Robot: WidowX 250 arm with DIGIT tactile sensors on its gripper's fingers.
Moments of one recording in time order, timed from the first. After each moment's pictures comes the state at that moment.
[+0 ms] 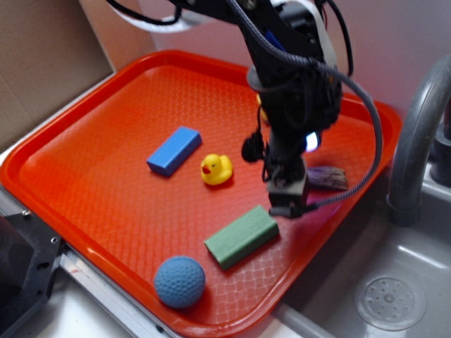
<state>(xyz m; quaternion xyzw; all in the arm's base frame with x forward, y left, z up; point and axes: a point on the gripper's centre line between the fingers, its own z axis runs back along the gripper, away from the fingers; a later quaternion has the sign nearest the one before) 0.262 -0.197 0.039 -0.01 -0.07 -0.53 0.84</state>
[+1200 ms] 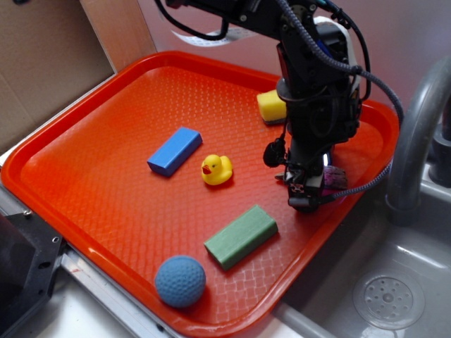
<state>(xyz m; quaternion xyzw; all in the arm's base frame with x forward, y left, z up) 0.285 -0.191 0.023 0.01 -0.04 -0.53 0.85</state>
